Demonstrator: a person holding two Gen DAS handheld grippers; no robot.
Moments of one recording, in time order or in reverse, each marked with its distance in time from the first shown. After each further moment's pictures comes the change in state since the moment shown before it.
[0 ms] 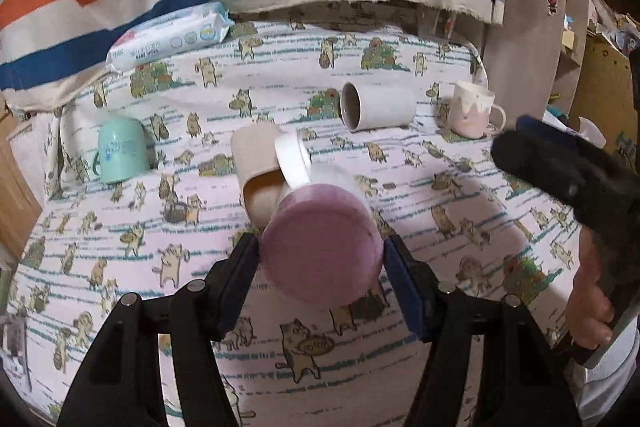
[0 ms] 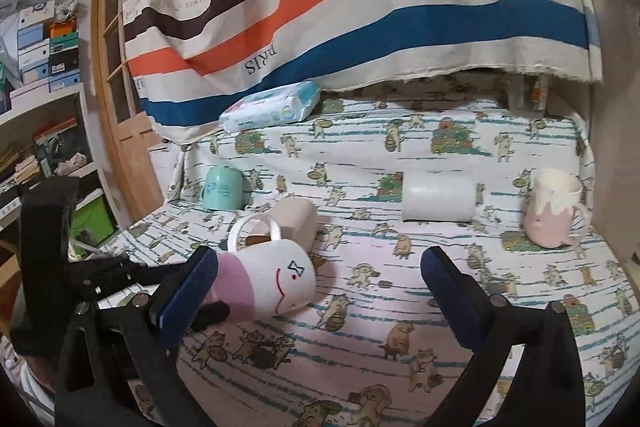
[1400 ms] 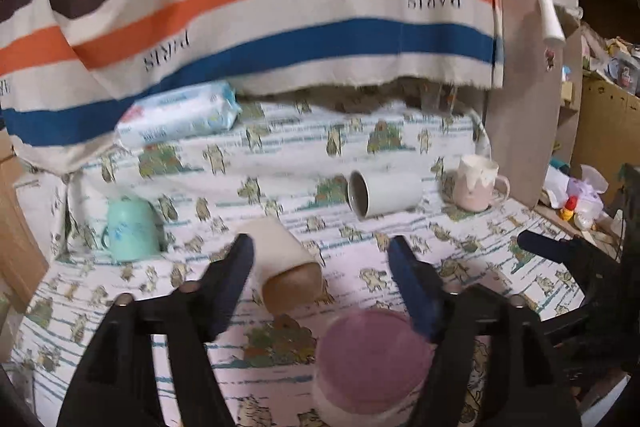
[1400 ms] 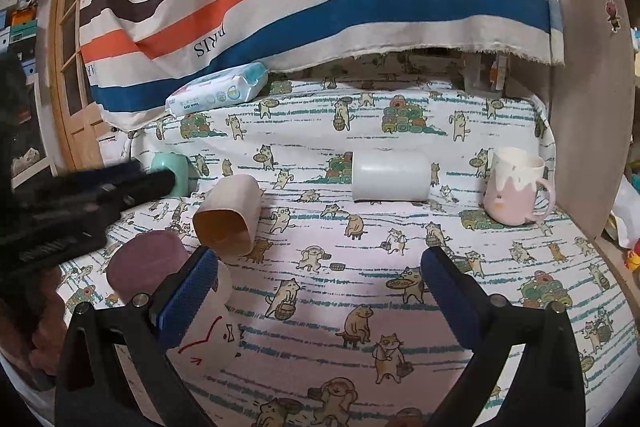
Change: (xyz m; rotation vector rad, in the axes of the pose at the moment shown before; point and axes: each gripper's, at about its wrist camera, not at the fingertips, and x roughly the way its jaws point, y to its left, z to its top) left arm -0.014 0.007 0.040 0.013 -0.252 0.008; right arm 0.017 -0.005 -0.020 -0.002 0.015 -0.189
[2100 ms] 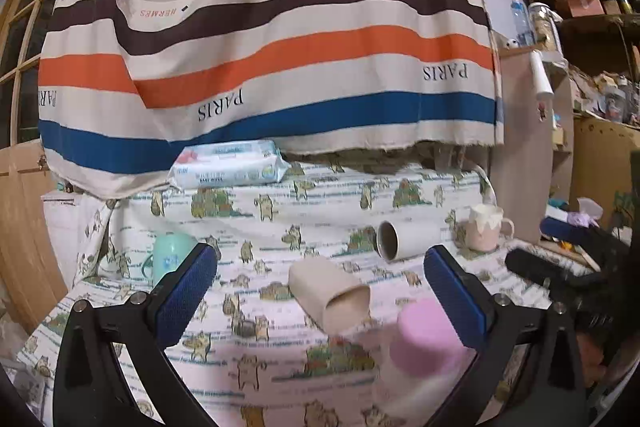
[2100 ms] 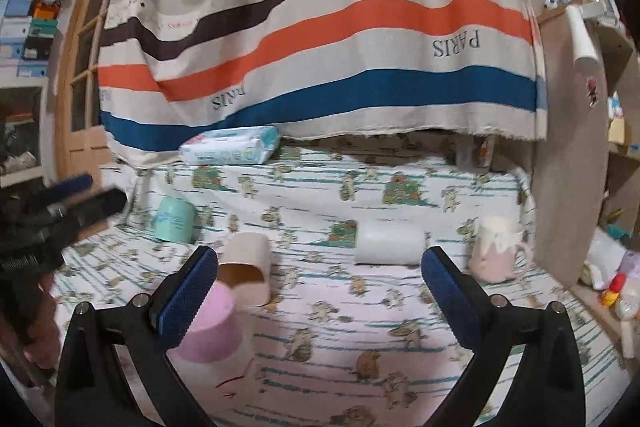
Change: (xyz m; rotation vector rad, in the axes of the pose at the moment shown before) left arm -0.059 0.058 -0.037 -0.015 -0.255 0.019; right arm -0.045 0.041 0.003 -0.046 -0.225 -0.011
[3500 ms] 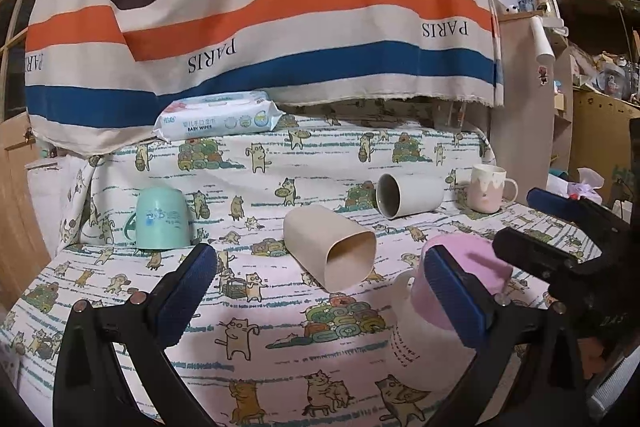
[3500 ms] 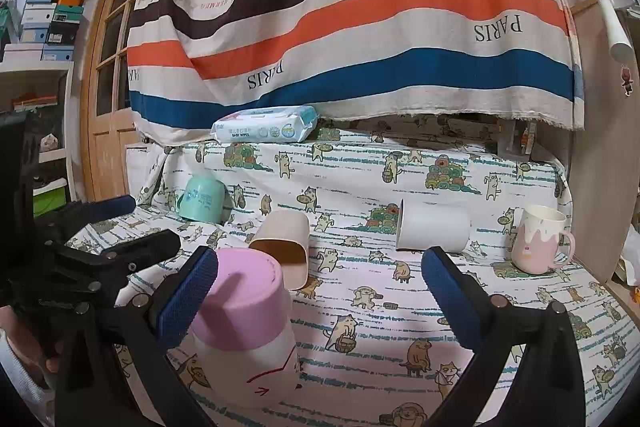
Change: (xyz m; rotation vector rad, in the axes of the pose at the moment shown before) left arm 0.025 0.005 -0.040 -0.005 0.095 -0.030; right arm 0.027 0.024 -0.029 -0.066 0.022 0.066
